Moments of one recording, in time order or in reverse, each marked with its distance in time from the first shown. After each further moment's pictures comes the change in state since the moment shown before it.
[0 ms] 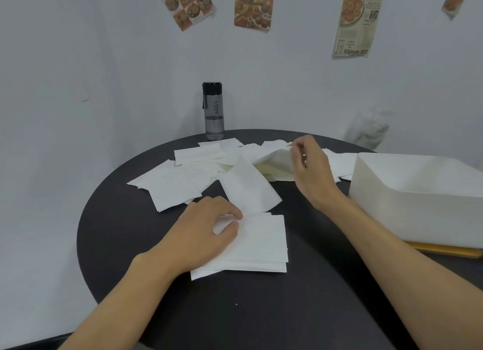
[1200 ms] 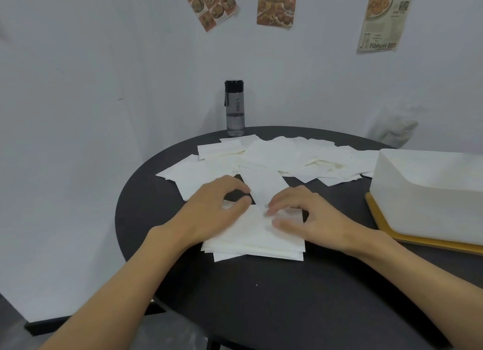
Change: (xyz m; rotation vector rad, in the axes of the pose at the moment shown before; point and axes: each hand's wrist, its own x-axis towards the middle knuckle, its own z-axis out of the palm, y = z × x) left_hand 0.000 0.000 -0.025 -0.024 0.107 -0.032; right_hand -0.071 -0.020 -0.008 -0.056 -0.692 -0.111
